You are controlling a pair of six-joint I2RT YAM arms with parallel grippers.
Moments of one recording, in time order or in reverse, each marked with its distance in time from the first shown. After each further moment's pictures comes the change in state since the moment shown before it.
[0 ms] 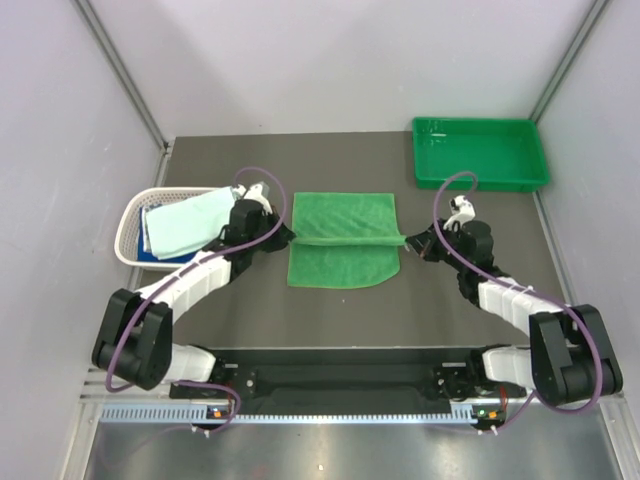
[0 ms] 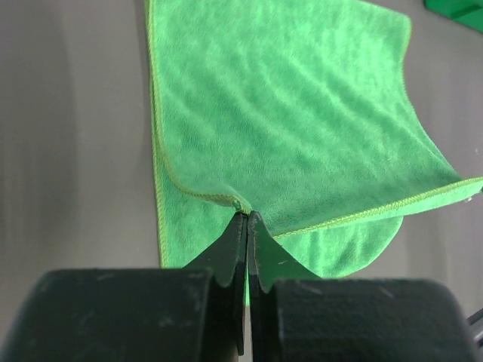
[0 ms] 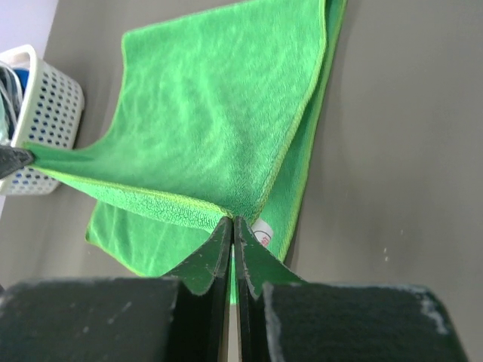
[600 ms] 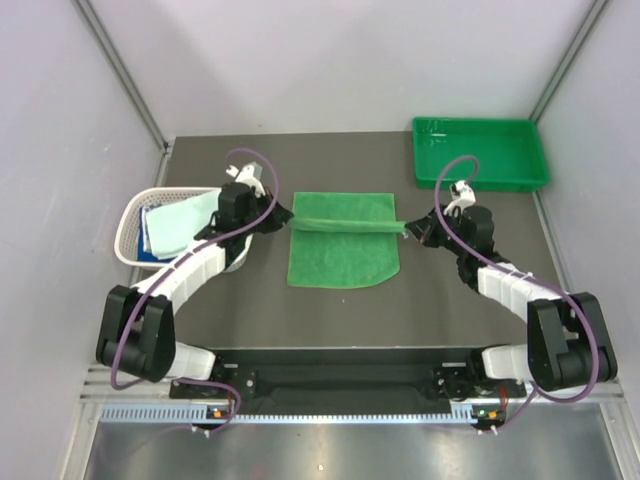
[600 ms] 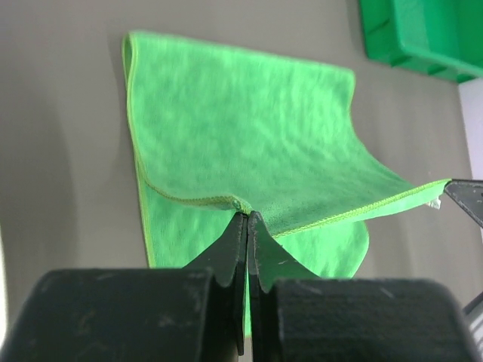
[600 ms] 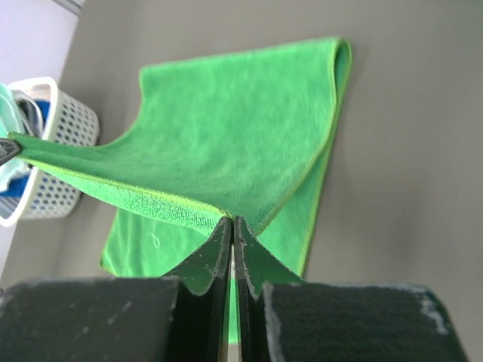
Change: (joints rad) left arm 0.087 0.039 0.123 0.035 0.110 0.042; right arm -0.023 0.069 0.128 -0.026 -0.021 -0.001
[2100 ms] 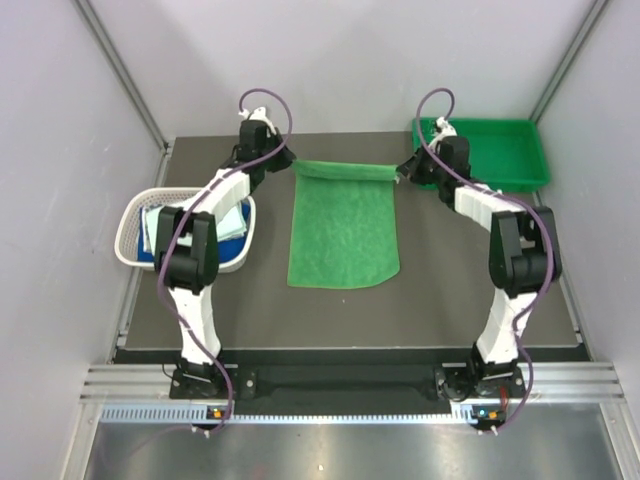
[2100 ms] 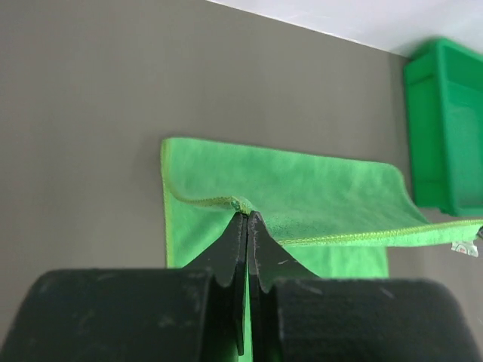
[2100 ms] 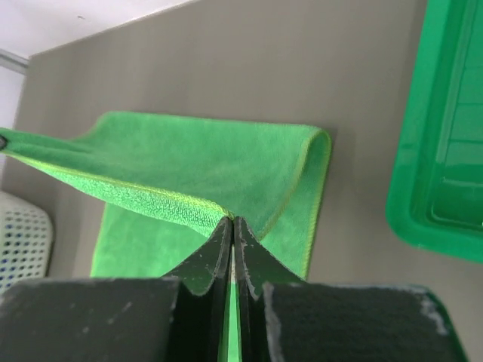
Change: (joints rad) left arm 0.065 0.672 0.784 -0.124 -0.092 0.045; right arm -0.018 0.645 0.787 -0.233 0.038 -0.061
